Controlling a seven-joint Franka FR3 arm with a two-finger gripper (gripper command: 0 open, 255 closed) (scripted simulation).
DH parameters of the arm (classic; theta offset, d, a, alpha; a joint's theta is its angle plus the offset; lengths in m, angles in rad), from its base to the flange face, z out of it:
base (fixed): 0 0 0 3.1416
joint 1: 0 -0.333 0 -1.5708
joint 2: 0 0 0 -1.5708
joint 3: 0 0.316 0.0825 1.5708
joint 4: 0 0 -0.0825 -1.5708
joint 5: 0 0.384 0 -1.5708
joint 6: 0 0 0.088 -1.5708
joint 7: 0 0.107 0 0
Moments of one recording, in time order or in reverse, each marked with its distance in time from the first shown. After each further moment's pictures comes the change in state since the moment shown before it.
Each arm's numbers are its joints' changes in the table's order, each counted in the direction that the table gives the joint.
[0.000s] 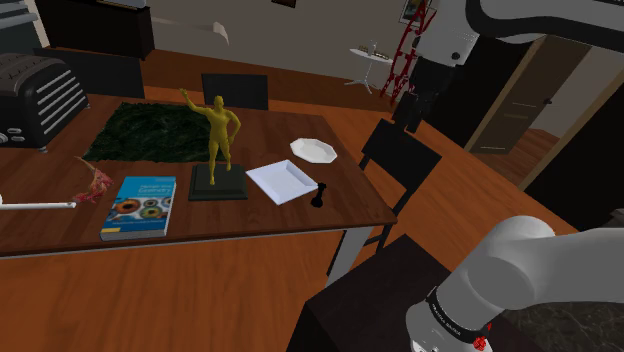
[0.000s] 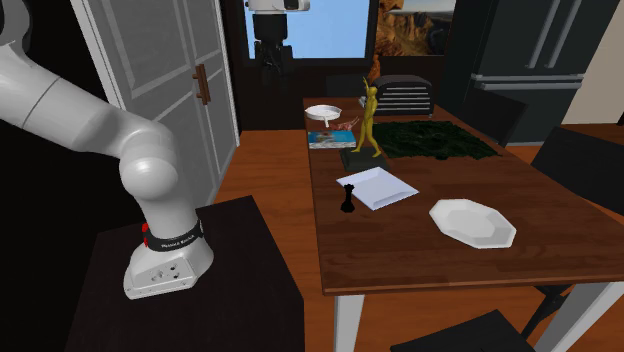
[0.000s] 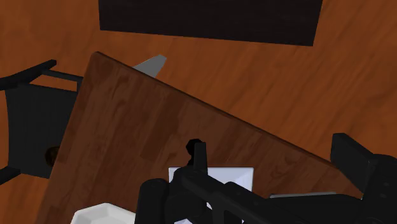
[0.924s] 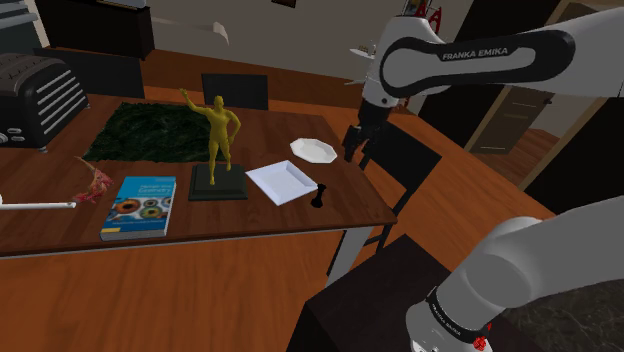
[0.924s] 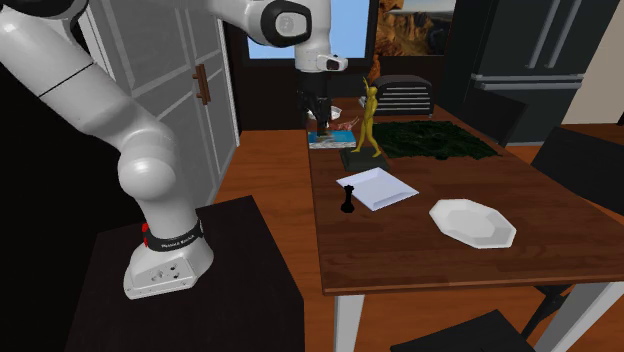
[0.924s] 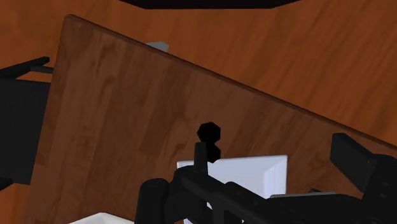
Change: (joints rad) arm 0.041 -0.316 0.024 -0.097 -0.015 -0.407 0.054
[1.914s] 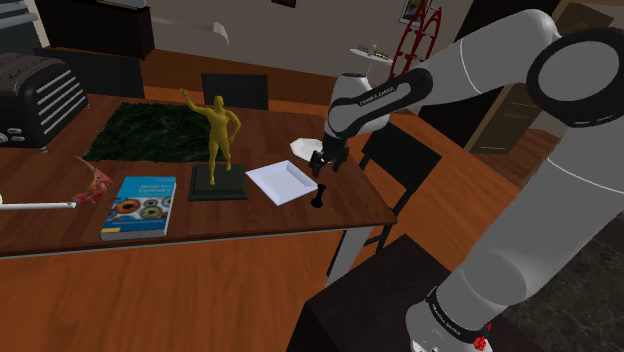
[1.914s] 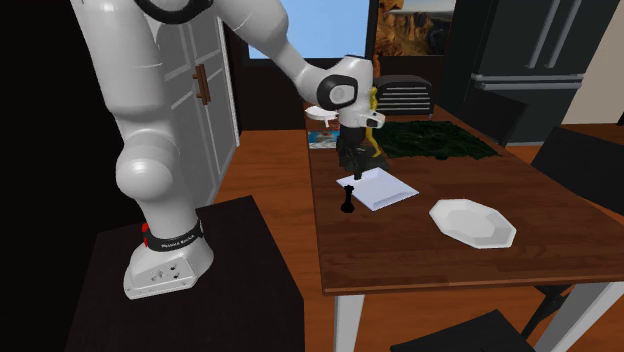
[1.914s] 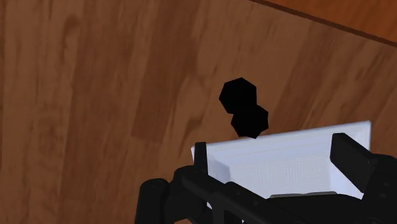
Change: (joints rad) arm 0.049 -0.542 -0.004 0.146 -0.075 -0.391 0.094
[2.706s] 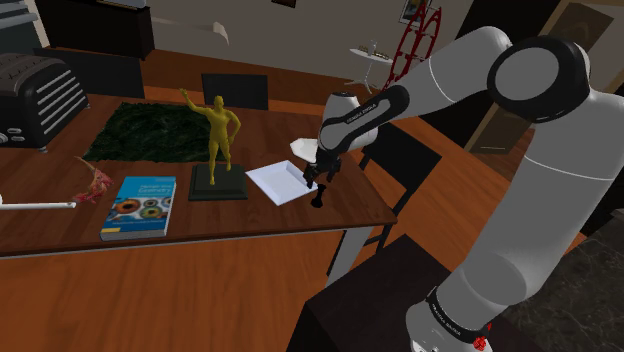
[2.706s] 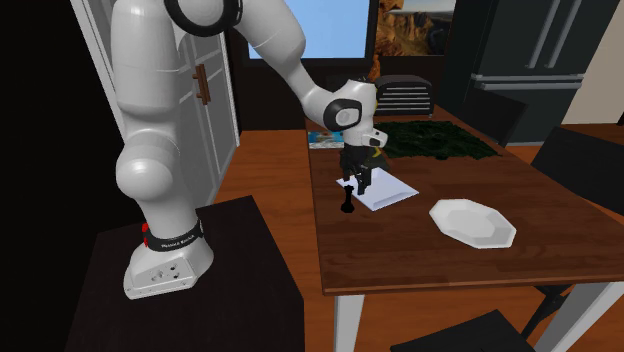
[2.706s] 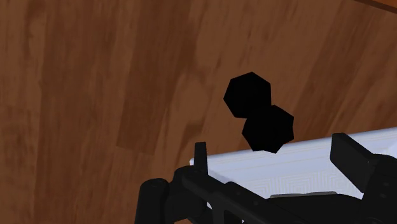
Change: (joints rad) arm -0.002 -0.152 -0.008 0.026 -0.026 -0.125 0.028
